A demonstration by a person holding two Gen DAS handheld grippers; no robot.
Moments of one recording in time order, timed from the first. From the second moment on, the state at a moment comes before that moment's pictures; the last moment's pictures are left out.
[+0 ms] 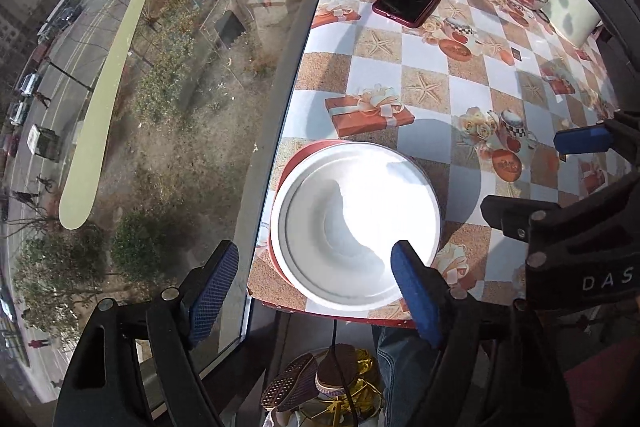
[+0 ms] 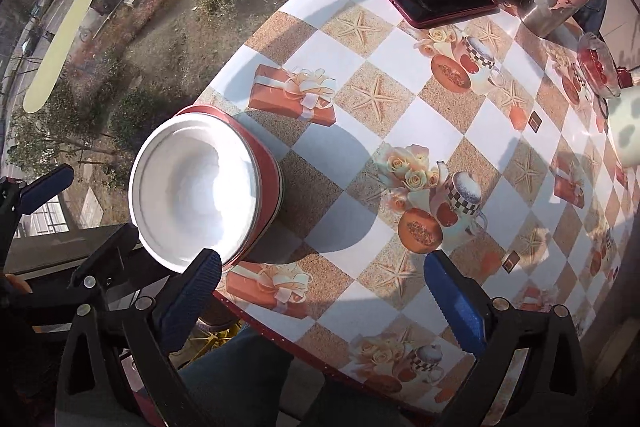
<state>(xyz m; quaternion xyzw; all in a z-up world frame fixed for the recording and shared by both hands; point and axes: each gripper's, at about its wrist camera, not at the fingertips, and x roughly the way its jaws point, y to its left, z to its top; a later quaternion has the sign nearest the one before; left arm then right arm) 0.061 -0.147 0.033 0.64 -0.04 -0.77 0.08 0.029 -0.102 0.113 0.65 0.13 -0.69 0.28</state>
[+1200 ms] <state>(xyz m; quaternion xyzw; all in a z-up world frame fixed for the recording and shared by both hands) 0.057 -0.131 0.024 0.66 -0.06 -0.75 0.06 0.030 -0.083 0.100 0.68 0.10 -0.68 0.26</state>
